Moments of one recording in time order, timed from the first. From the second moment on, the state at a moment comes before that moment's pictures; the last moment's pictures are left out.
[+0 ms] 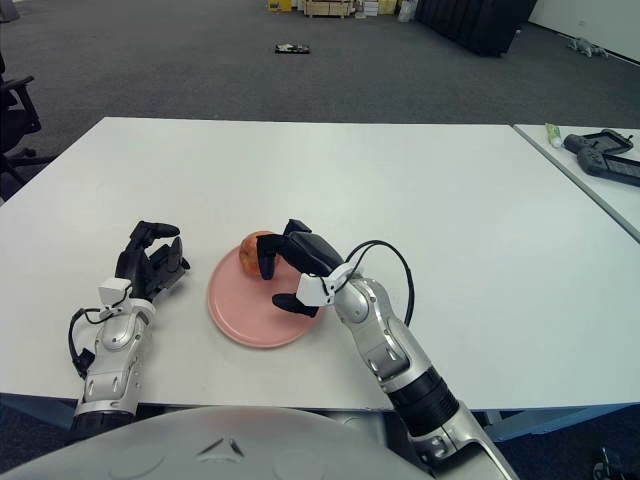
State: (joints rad) left arm 0.19 -0.02 0.11 0.01 -0.01 -0.12 0.07; right arm -0.04 -0.24 0.45 -0.19 -0.49 -0.05 0.24
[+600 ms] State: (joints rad) left arm 0.18 -0.02 0.11 0.07 0.01 -0.14 0.08; right arm 0.07 -0.20 0.31 -0.18 -0.44 -0.19 0.02
